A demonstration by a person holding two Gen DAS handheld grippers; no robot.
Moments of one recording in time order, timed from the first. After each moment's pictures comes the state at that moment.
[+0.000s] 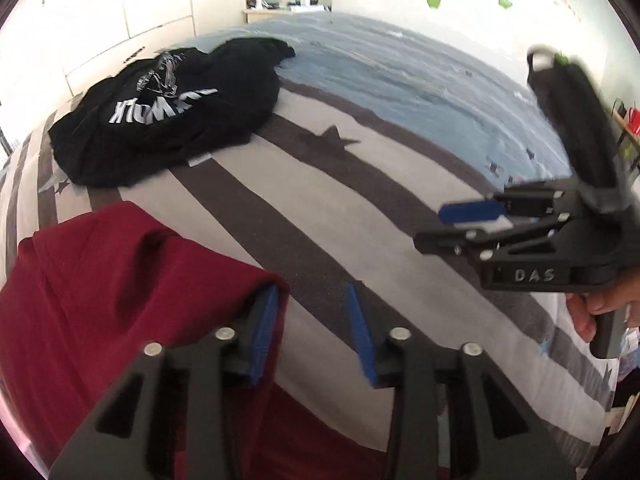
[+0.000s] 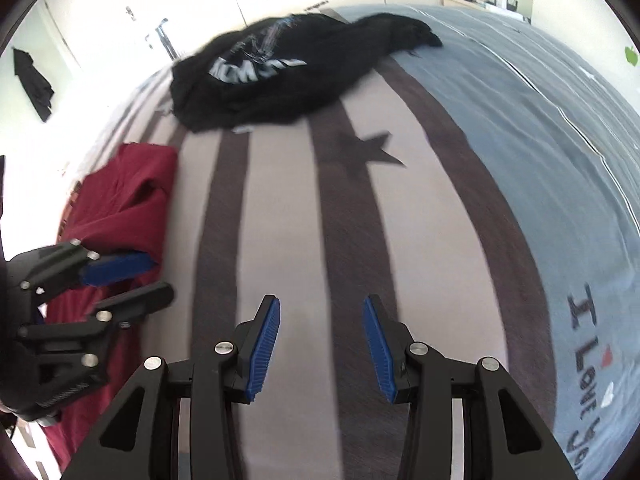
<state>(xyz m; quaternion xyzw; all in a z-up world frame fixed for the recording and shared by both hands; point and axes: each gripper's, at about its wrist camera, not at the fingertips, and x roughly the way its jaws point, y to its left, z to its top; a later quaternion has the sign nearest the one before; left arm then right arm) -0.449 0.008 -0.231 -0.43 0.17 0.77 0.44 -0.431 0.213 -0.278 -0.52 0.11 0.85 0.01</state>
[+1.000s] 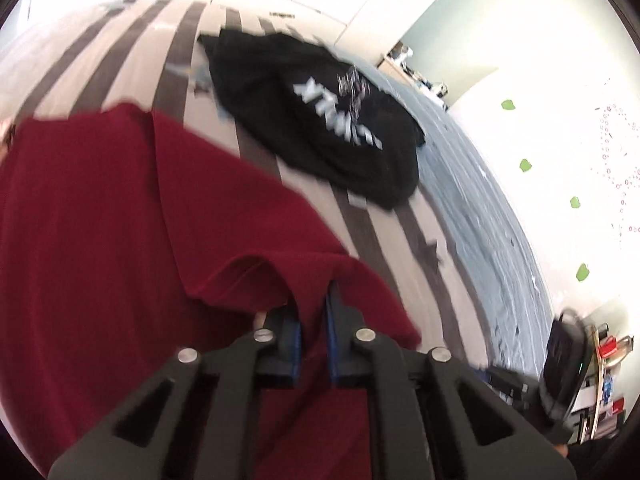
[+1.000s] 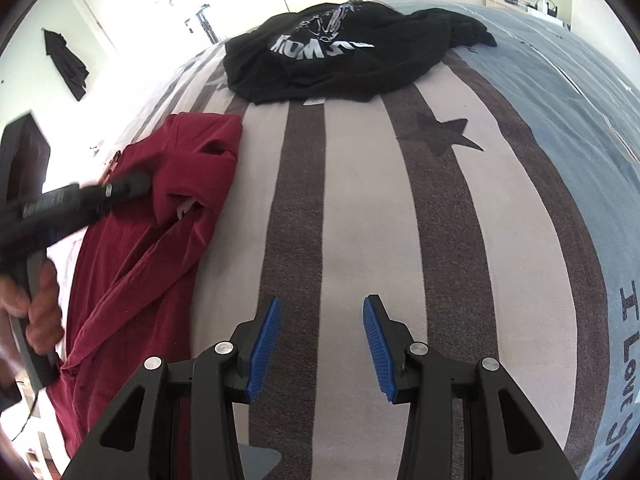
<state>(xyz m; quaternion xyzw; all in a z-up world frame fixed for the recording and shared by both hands) -0.555 -0.111 -0.224 -0.49 -0.12 0.80 0.32 -0.427 0.161 -0.287 -0.52 0.11 0.85 -0.07</state>
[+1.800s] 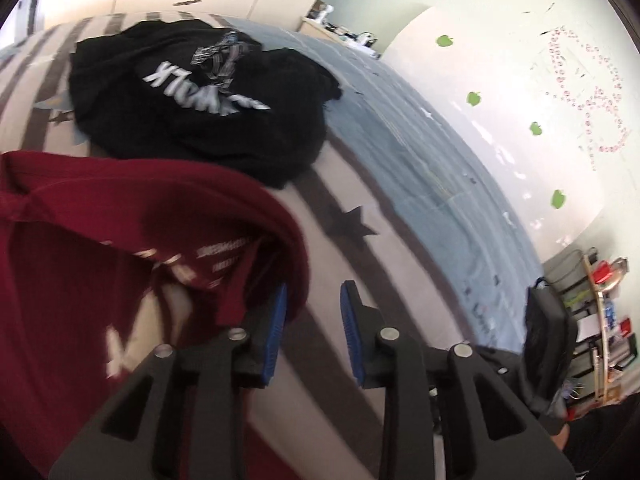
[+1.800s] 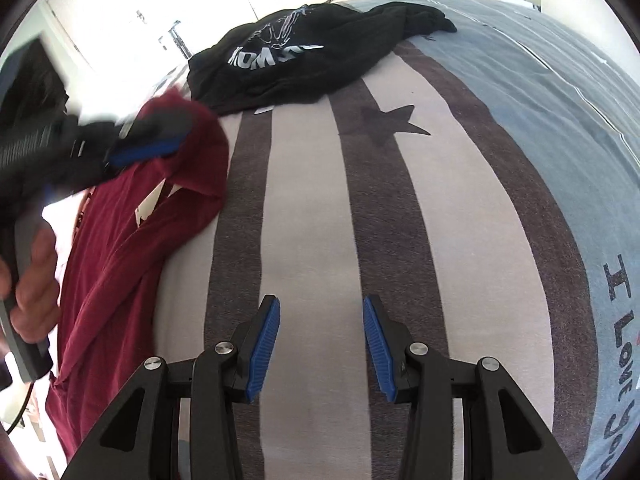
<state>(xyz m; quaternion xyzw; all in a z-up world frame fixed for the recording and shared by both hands) -0.516 -0.015 -0.239 -0.50 -0.03 0.76 0.42 -0.422 0.196 -0.301 -0.51 0.14 0.85 -0.03</state>
